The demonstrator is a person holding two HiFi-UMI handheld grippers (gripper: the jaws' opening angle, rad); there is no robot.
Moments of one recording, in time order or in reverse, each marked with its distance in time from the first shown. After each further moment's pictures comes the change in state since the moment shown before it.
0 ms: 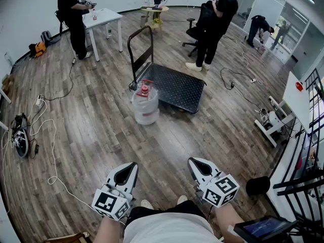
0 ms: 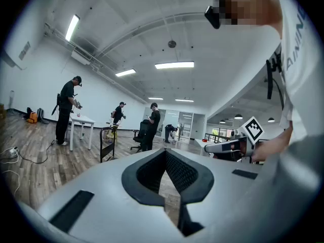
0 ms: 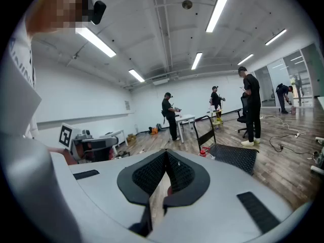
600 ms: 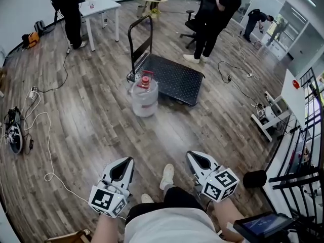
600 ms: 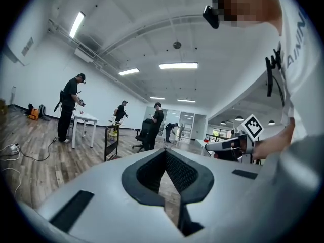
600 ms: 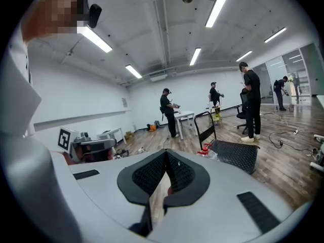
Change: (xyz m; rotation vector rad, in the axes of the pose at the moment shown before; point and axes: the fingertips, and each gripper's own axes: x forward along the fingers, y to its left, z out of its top) left arm -0.028 0.070 -0.002 -0.008 0.008 0.007; right arm 0.059 0.039 -0.003 0.025 0.026 -0.019
